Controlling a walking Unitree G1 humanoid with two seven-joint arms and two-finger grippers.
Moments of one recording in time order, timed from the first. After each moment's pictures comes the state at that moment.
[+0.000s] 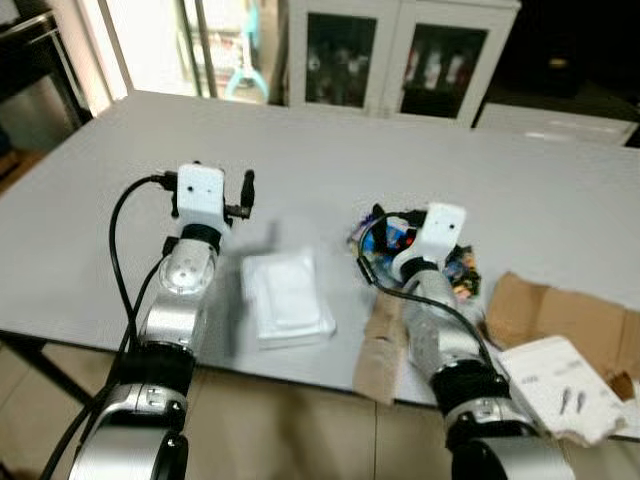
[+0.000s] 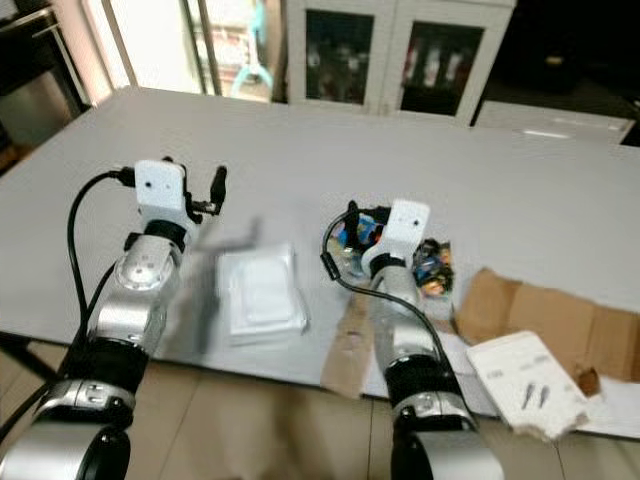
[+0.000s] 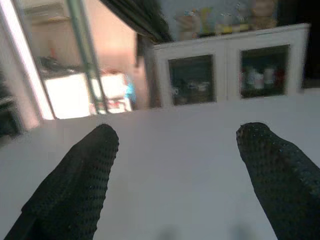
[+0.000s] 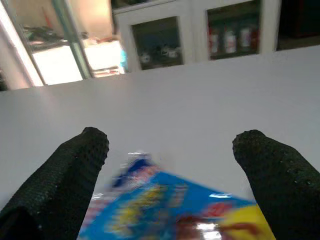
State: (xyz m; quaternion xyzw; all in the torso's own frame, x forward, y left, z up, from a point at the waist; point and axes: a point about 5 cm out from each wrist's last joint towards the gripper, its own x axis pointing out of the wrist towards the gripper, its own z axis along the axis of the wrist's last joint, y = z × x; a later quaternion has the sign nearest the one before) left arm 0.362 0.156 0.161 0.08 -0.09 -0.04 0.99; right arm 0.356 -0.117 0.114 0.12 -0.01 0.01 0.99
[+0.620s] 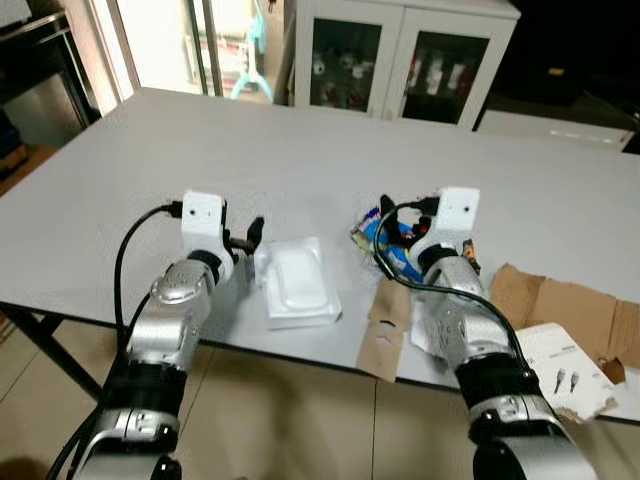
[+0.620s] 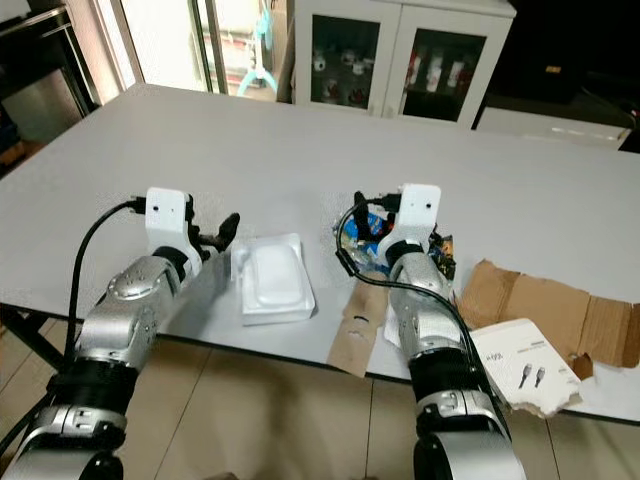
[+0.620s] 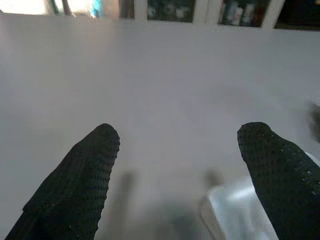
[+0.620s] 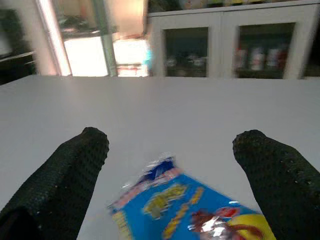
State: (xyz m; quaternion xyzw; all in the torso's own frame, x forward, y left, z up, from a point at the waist) left arm 0.346 0.168 0.134 0.00 0.08 -0.09 0.99; right arm 0.358 -0.123 0.133 0.07 -0.01 0.09 0.99
